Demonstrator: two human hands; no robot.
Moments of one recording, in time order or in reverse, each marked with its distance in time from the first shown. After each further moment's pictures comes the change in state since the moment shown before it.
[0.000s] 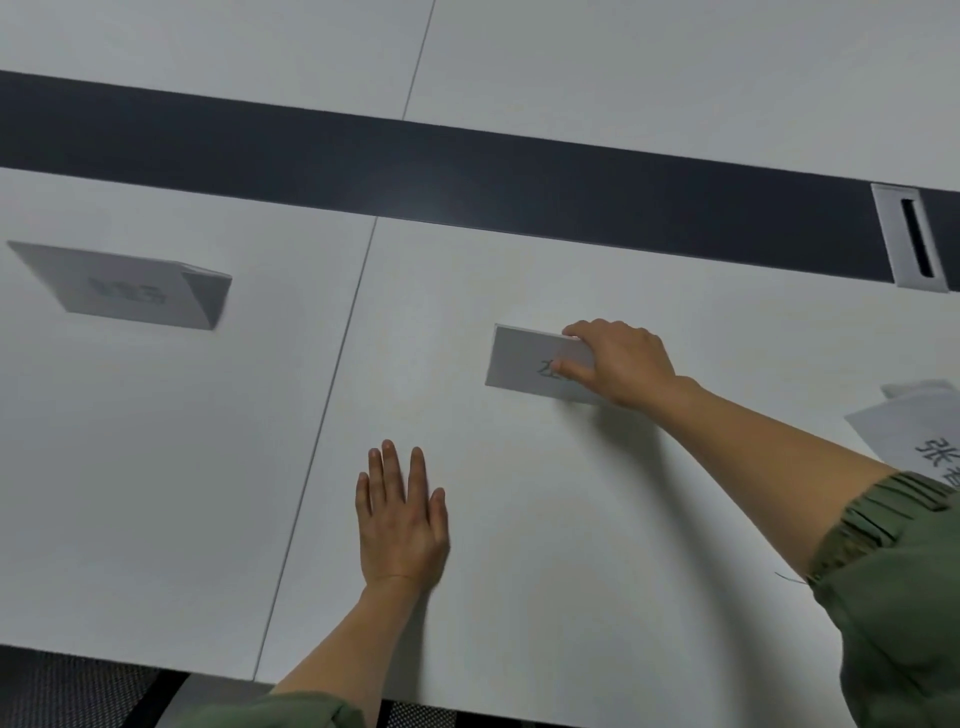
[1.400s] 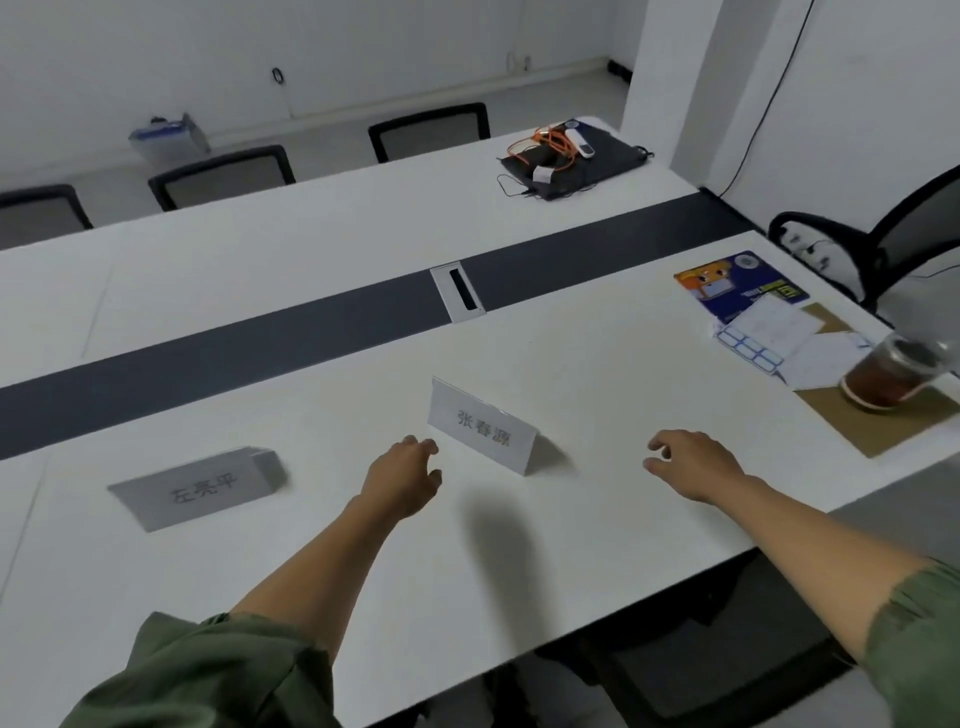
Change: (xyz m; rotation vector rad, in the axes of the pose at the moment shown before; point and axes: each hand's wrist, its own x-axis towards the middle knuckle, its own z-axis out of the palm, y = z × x) left_hand -0.103 0.491 -0.094 0.079 -0.238 0.621; right_hand -0.459 0.474 -0.006 0.426 0.051 0.720
